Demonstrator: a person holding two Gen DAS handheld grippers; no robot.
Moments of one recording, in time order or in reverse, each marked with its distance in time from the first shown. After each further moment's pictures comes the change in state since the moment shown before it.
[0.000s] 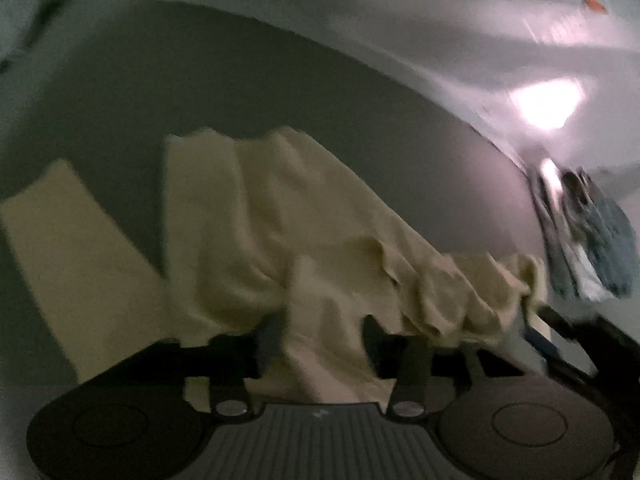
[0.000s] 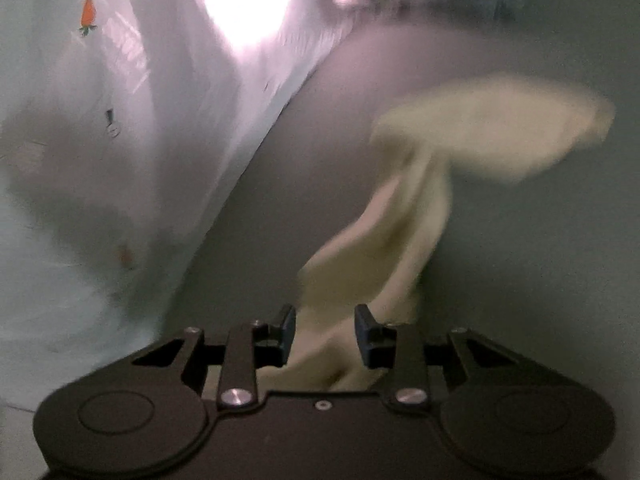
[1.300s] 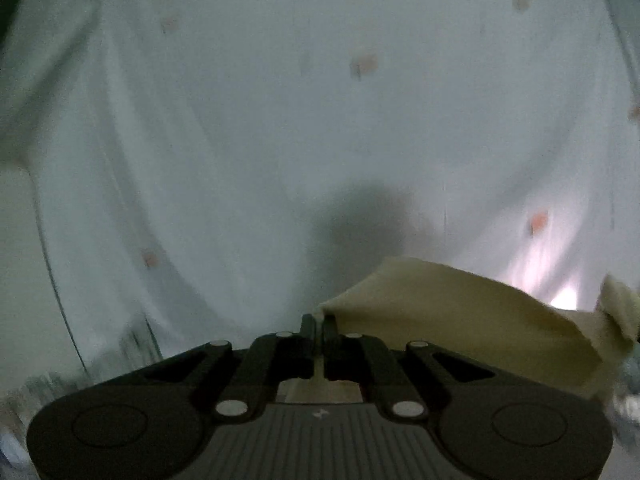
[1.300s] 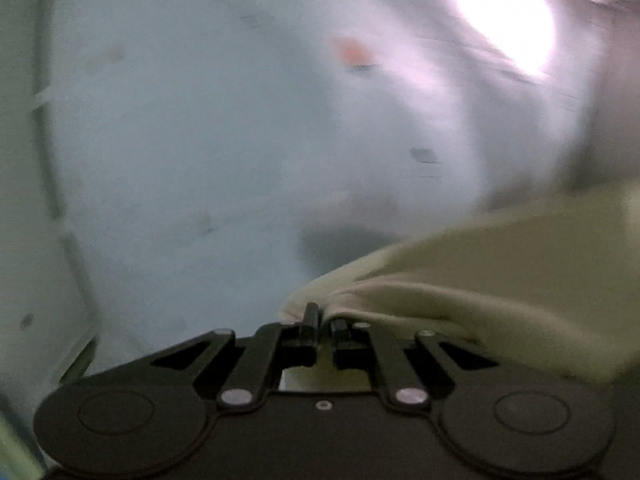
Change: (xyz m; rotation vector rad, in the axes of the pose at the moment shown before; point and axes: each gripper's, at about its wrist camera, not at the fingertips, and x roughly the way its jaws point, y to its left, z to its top) left arm -0.276 -0.092 -0.007 0.320 -1.053 0.333; right arm -0.078 0.215 -0.020 -0.064 -0.093 0.854
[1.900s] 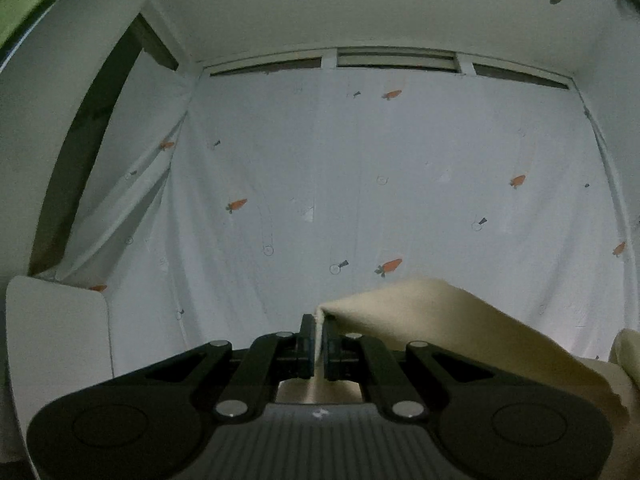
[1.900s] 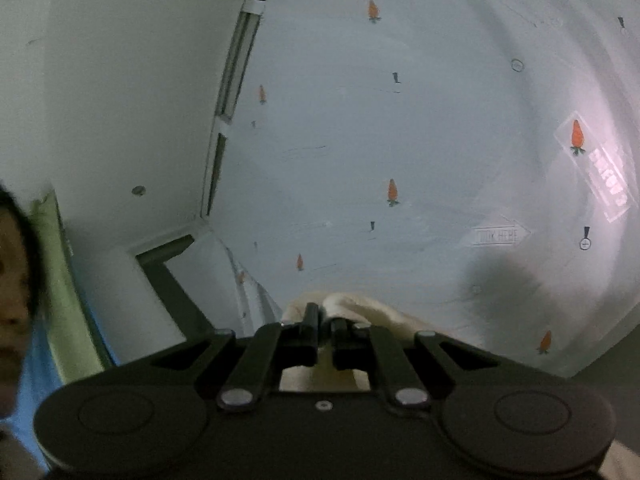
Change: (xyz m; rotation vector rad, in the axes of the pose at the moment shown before) left arm -0.210 -0.003 0.051 -0.066 -0.355 0.082; right arm -0.055 0.157 -0.038 -0.410 0.042 0.201
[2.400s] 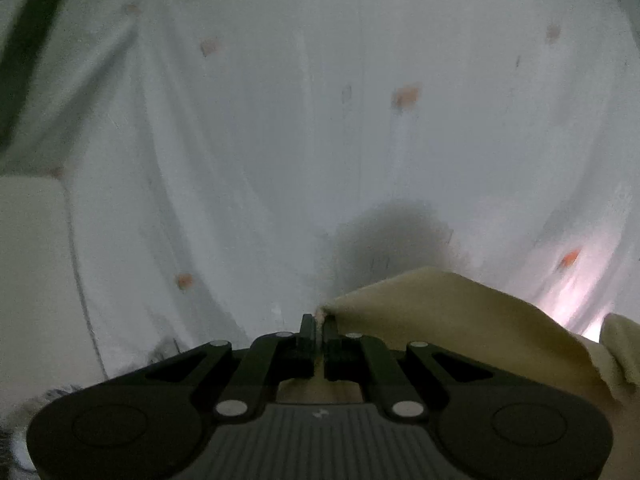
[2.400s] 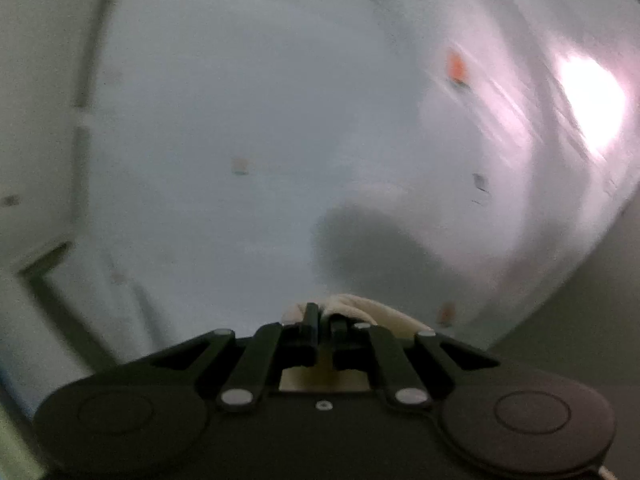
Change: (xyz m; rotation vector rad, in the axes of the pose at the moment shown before) left arm 0.211 -0.011 -0.166 0.043 0.428 0.006; right arm 0.148 -0.200 -0.027 0.135 0.070 -0.399
